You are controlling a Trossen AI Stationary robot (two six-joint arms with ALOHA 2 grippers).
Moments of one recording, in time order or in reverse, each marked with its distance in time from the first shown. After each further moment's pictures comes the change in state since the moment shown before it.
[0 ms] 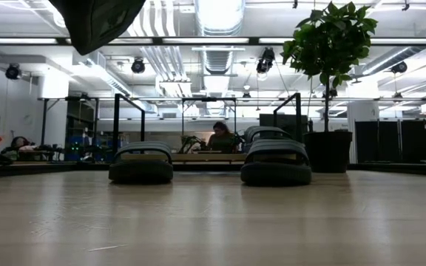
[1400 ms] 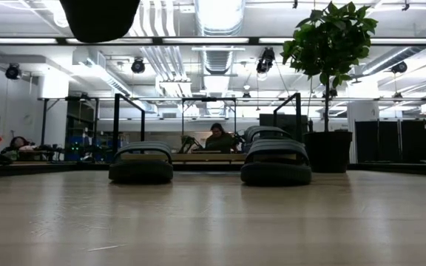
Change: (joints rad) left arm 0.001 0.048 0.000 0.160 0.103 0.066; right arm -0.081 0.000 -0.003 0.133 -0.110 0.002
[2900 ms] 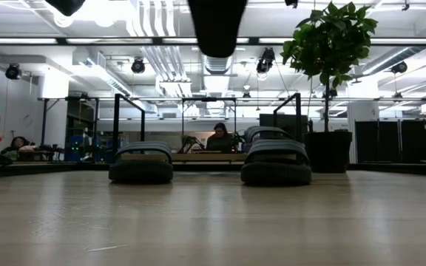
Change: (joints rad) left arm -0.002 -0.391 0.047 -0.532 -0.466 0.323; right arm -0.096 -0.416 -0.418 0.137 0.339 0.403
